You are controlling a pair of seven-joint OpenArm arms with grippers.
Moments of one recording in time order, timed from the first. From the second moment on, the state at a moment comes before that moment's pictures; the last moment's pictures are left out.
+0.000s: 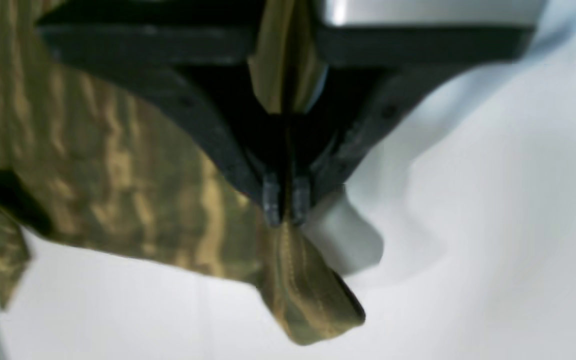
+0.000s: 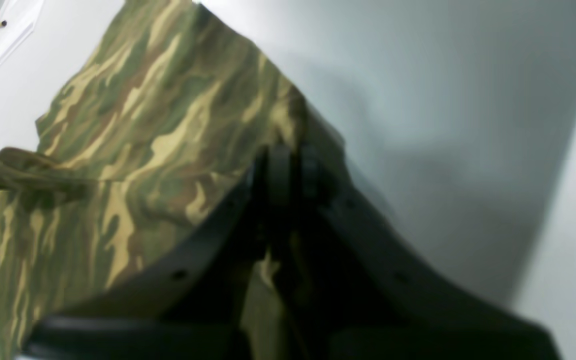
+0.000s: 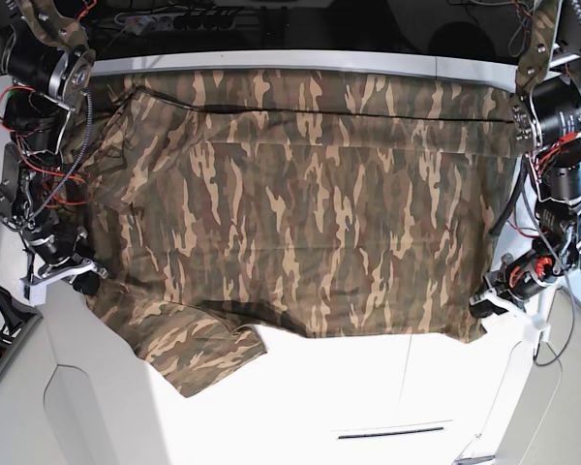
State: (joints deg) left arm -32.6 -25.5 -14.8 33.3 -29.9 -35.1 32.7; right arm 23.2 13.6 25.6 43.0 18.3 32.3 -25.0
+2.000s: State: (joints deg) left arm -6.5 -32.5 -14.5 69.2 -47.8 -36.0 52.1; right arm 15.9 15.8 24.3 57.4 21.4 29.0 -22.0
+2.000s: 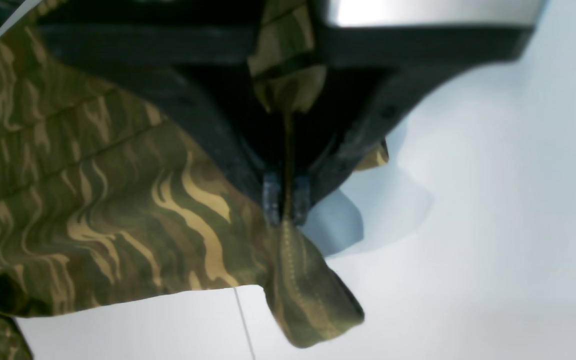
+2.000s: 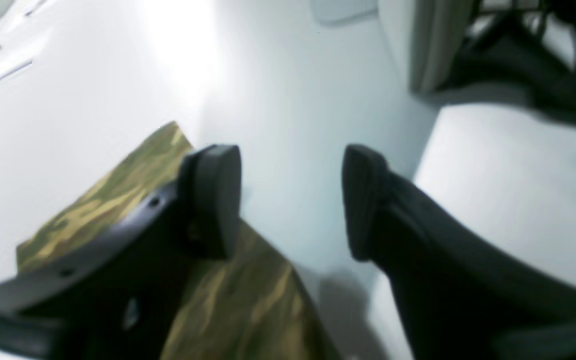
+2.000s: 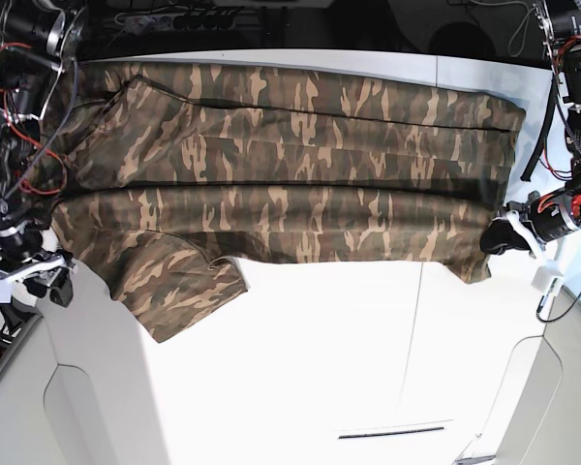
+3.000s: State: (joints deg) left arm -5.8 -29.7 -14.5 69.2 -45.3 -36.0 50.7; right arm 22.0 8.2 19.1 45.0 21.4 32.4 -27.6
